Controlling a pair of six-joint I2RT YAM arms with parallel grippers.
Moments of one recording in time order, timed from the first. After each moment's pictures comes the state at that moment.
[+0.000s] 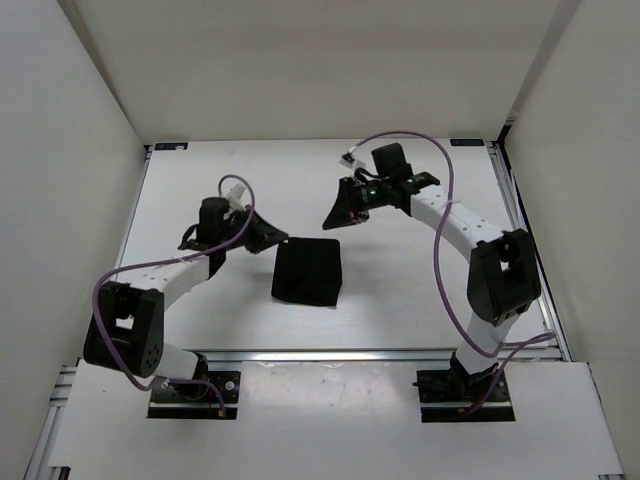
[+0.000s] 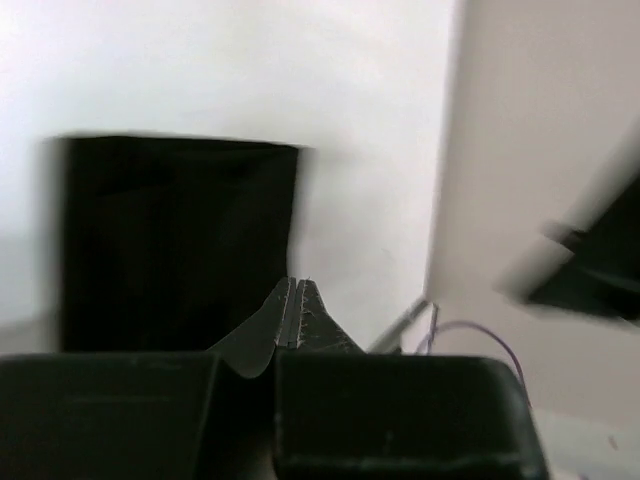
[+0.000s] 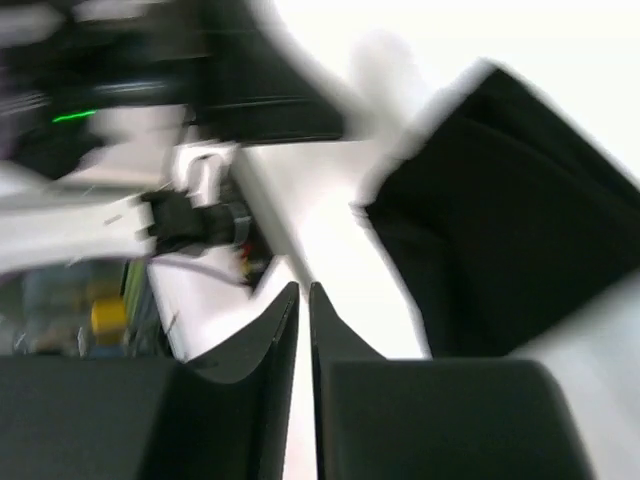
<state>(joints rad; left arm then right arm) -0.21 1.41 0.67 0.19 0.55 -0.92 0.51 1.79 1.46 -0.43 -0.90 0.43</state>
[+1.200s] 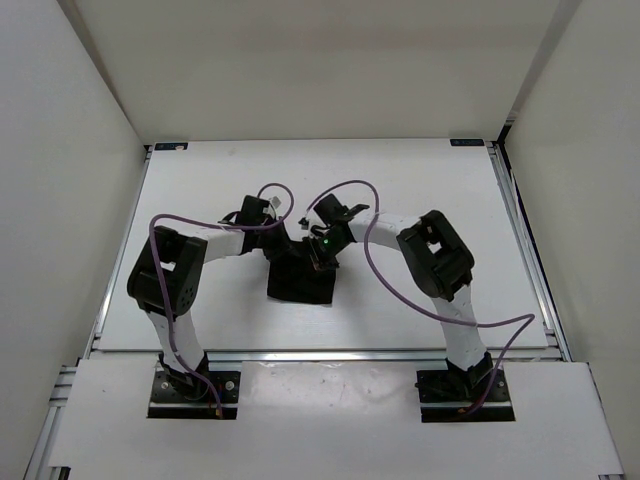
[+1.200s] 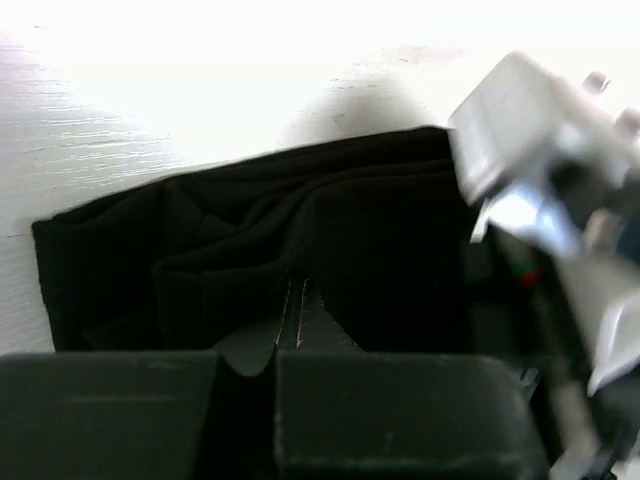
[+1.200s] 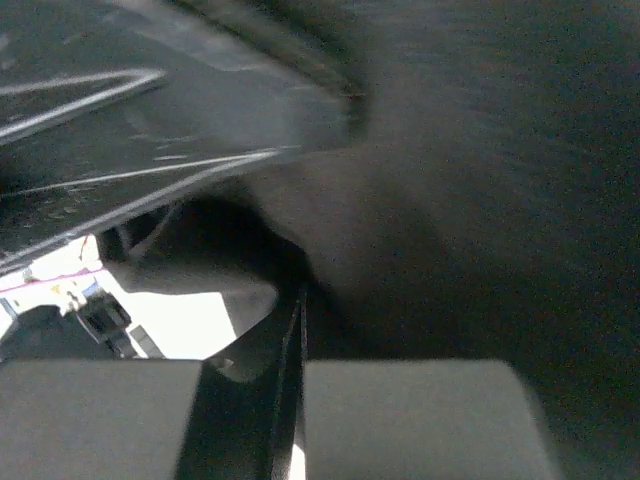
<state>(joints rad) -0.36 1.83 0.96 -0.07 0.40 -0.67 0.71 2.17 1.48 -0.54 -0.69 0.38</state>
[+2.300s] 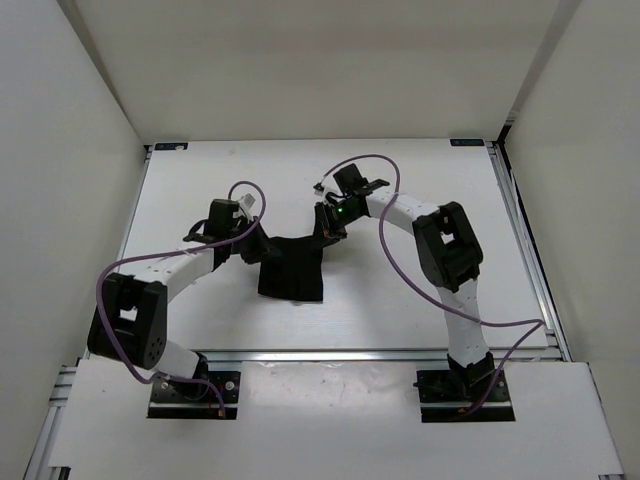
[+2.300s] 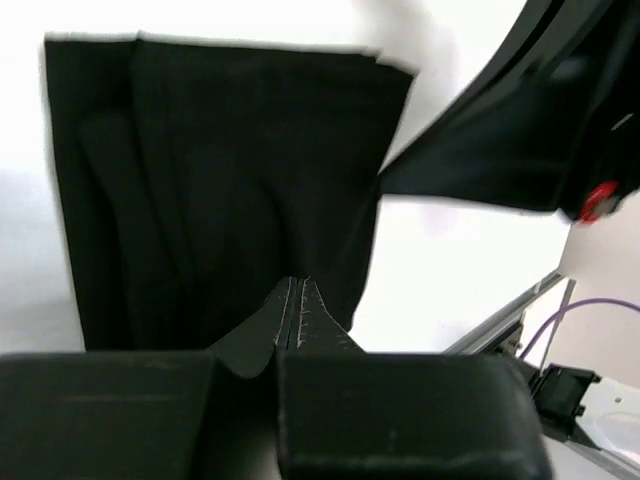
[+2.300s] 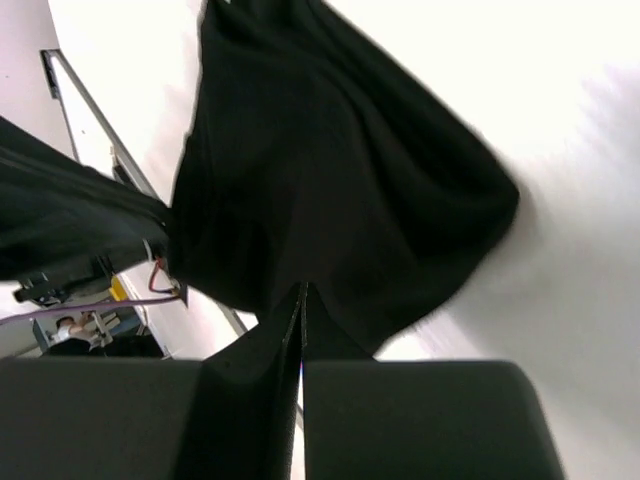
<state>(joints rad) -0.27 1.47 0.80 -0.14 0.44 -0.64 0.57 2.17 1.63 -0.55 -0.77 0.37</state>
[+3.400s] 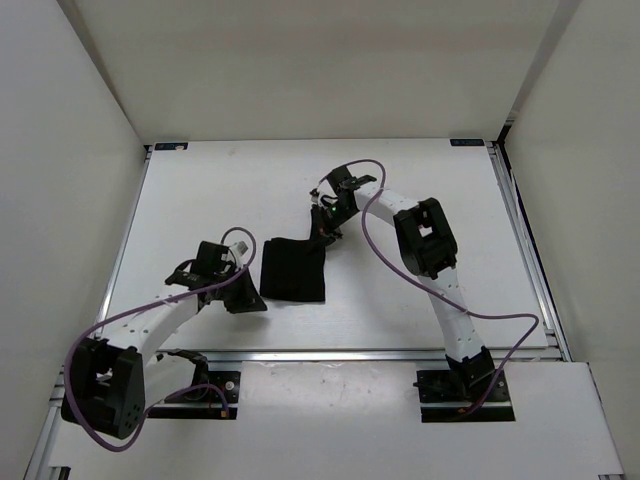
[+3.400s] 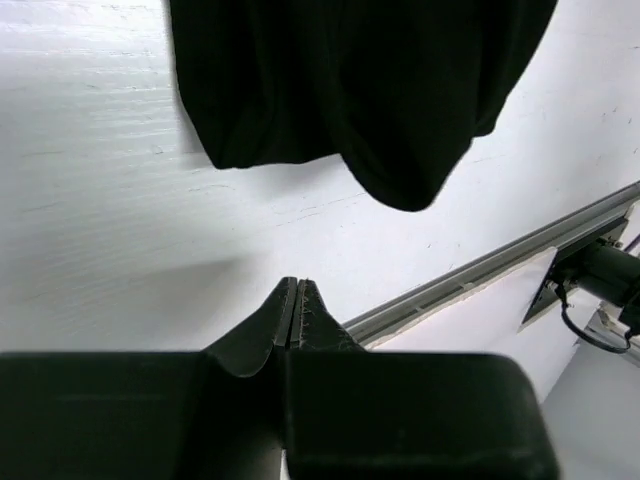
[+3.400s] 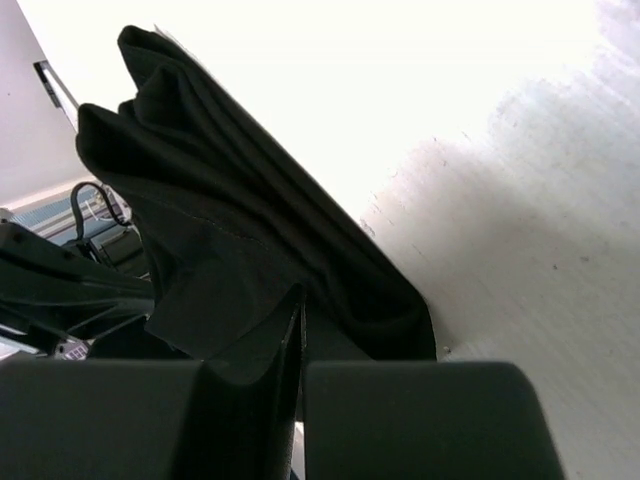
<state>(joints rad) -0.28 1.10 0.50 -0.45 0.44 -0.53 0.55 2.46 1.94 -0.75 -0.83 0.37</state>
